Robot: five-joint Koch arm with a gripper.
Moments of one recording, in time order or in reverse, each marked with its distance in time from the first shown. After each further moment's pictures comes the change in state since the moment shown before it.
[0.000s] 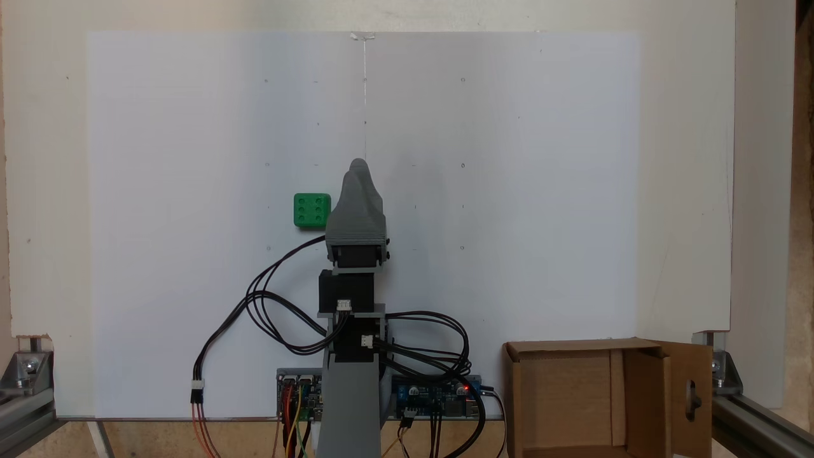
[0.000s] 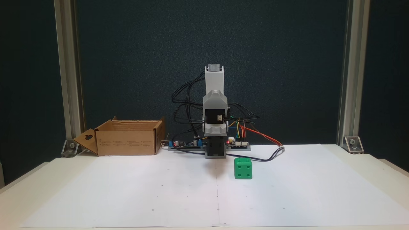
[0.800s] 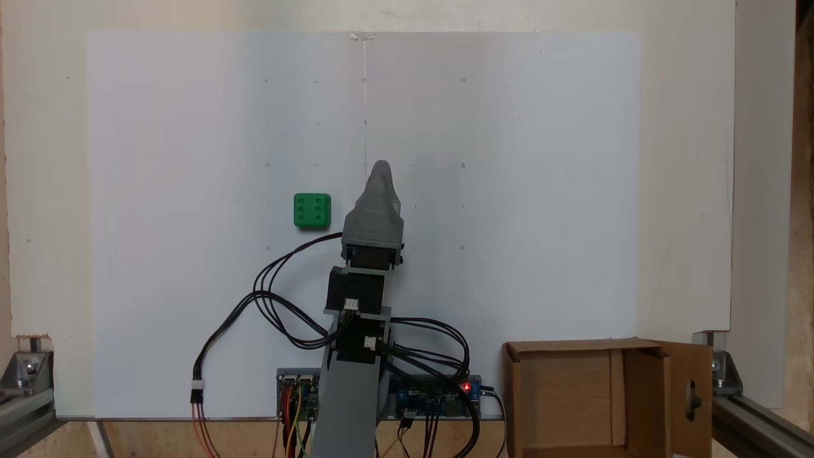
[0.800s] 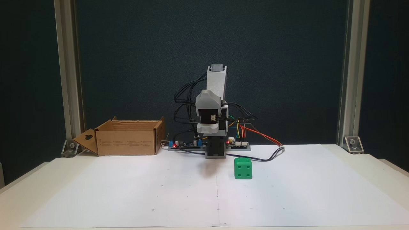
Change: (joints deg) arm 6.7 0.0 0.0 -0.2 0.0
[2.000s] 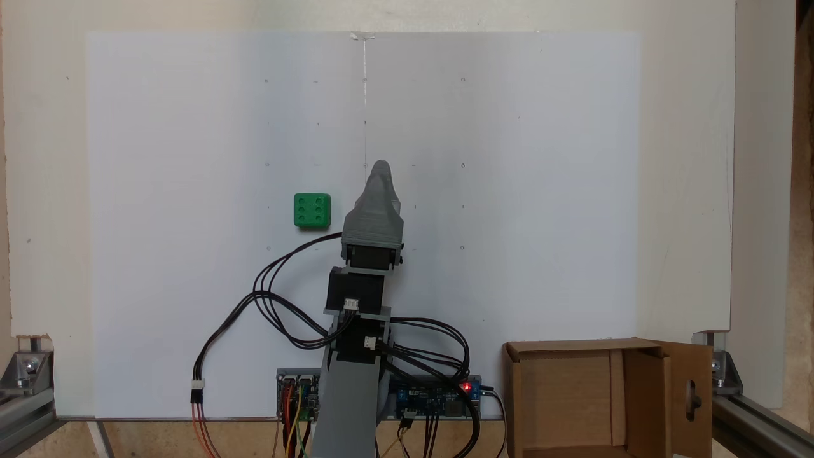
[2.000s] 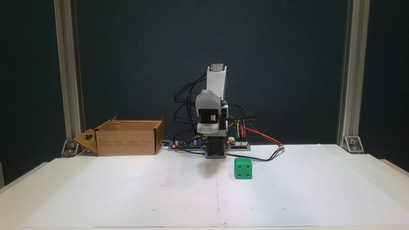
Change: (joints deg) arm -0.1 0.0 0.0 0.0 0.0
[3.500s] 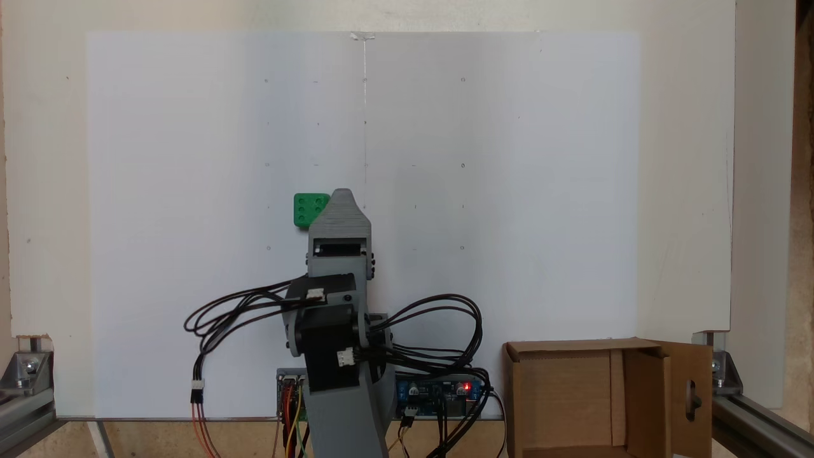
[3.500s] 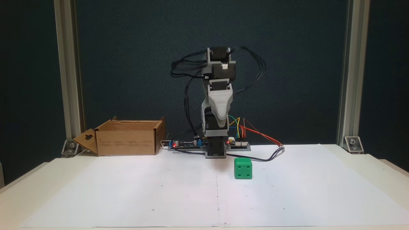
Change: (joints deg) arm -14.5 -3.2 -66.0 138.9 9.3
